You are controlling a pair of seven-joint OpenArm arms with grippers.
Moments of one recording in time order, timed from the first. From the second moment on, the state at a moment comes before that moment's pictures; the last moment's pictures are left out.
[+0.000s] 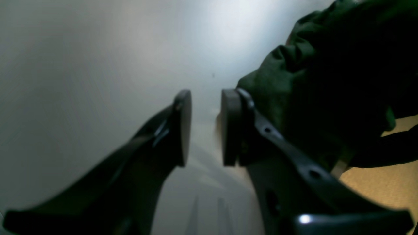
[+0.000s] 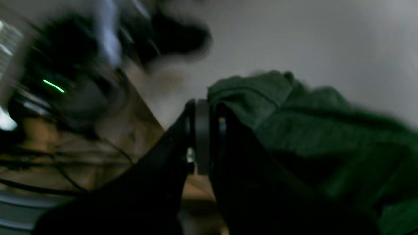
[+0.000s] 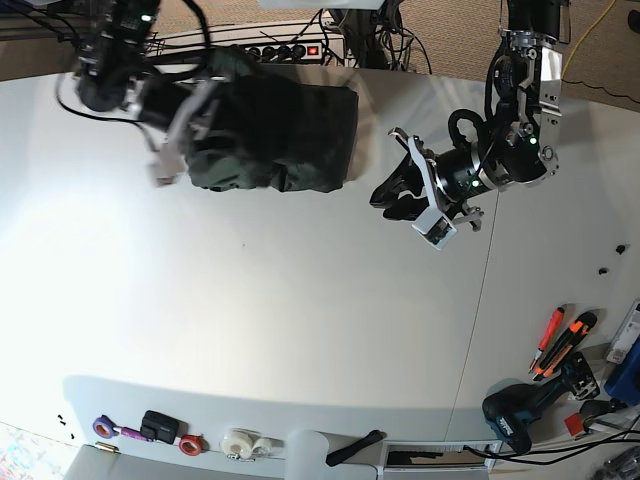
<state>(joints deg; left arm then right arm) 5.7 -12.5 4.0 106.0 -35.5 -36.2 52.2 -20.3 6.7 21.5 115.6 68.9 39.8 -78.5</state>
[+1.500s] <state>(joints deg) 5.7 -12.5 4.0 106.0 -35.5 -36.2 52.3 -14.8 7.0 -9.5 118.8 30.8 31.7 -59.3</state>
